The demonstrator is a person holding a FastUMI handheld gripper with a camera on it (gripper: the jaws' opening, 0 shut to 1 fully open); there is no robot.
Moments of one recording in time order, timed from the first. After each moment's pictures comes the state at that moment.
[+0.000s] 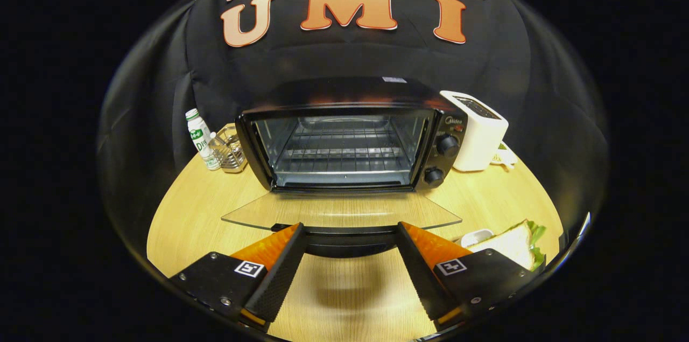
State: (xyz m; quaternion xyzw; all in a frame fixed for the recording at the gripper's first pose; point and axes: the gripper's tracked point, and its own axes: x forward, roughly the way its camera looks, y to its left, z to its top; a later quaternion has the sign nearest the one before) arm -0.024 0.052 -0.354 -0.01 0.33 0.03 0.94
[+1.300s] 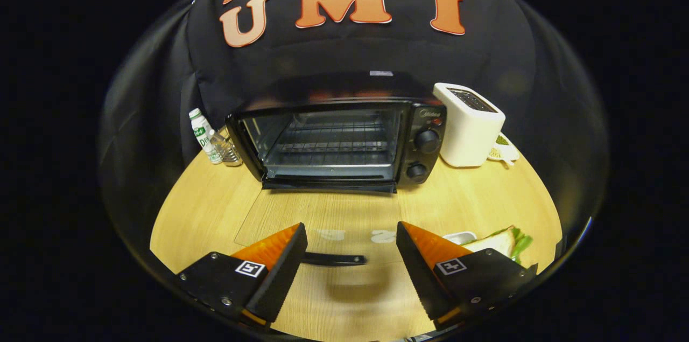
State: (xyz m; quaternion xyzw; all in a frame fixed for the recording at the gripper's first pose) arm -0.024 -0.011 -0.326 0.01 0.33 0.06 0.94
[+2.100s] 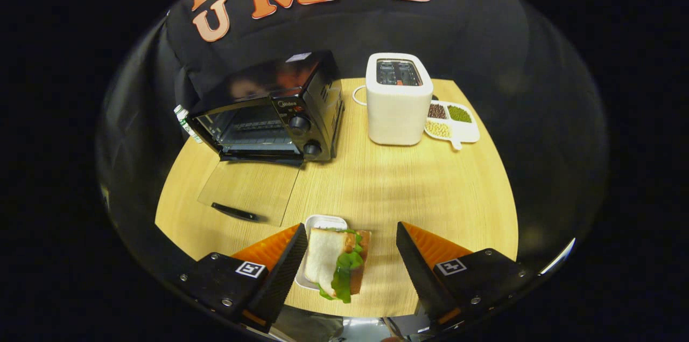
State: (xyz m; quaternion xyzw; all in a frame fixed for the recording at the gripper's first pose) arm -0.038 -0.206 -0.338 0.02 0.47 0.11 0.88
